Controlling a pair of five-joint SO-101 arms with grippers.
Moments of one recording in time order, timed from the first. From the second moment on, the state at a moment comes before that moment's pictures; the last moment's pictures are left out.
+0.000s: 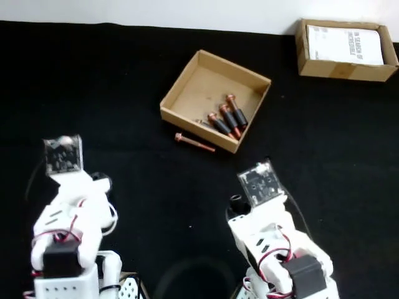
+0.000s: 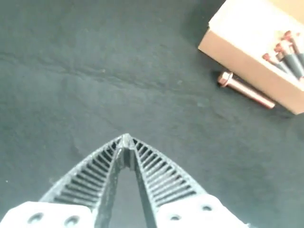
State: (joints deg) left arm -9.5 -84.4 65.2 69.3 11.6; right arm -25.7 -98.2 70.5 81.6 6.4
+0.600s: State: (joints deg) left arm 8.3 -8.8 17.4 77.2 41.4; right arm -19.6 -103.2 77.1 80.1 6.4
